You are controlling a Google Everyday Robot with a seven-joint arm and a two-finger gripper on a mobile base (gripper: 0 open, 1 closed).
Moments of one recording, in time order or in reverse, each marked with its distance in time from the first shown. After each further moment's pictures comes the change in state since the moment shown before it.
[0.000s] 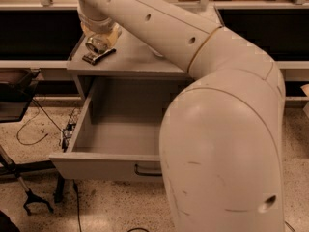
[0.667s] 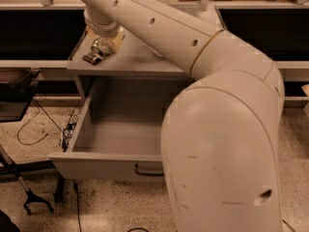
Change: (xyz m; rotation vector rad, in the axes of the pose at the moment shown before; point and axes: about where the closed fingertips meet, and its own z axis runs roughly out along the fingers) arm 0.005 0.013 0.015 -0.011 -0.011 -0.007
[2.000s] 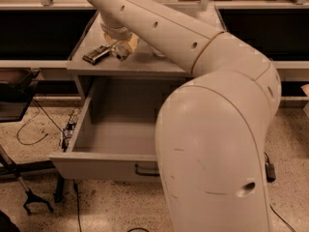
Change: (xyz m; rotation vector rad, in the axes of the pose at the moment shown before) arm 0.028 0.049 0.017 -0.140 0.043 -0.046
